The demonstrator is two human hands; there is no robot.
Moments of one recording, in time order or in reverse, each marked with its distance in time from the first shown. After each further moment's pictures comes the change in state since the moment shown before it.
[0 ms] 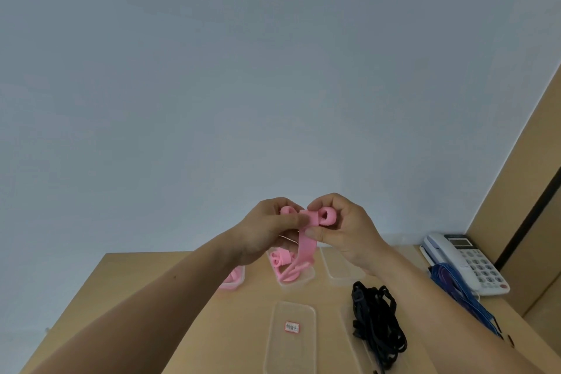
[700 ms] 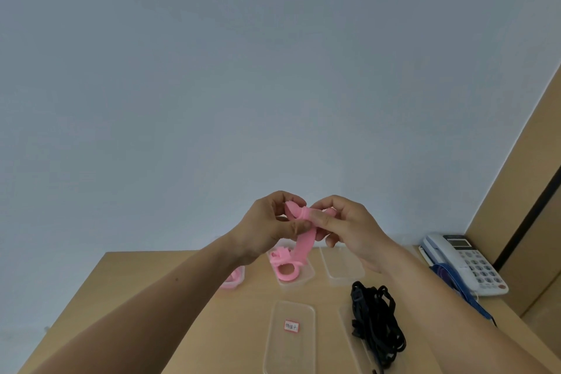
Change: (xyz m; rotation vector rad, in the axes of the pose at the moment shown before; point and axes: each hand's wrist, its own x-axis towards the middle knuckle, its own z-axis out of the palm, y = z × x) left_hand 0.000 -0.007 0.000 0.081 0.118 0.203; right_hand 0.002 -0.011 -0.005 0.065 -0.047 0.175
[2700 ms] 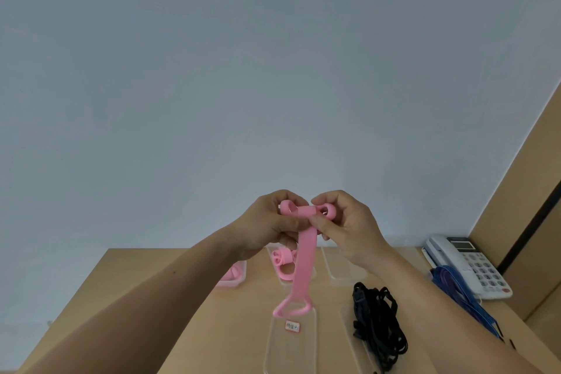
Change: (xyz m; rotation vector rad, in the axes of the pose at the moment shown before) left_hand 0.002 0.012 -0.006 -0.067 -0.106 -0.149; right_hand 0.005 0.014 0.006 -0.126 0.095 -0.267
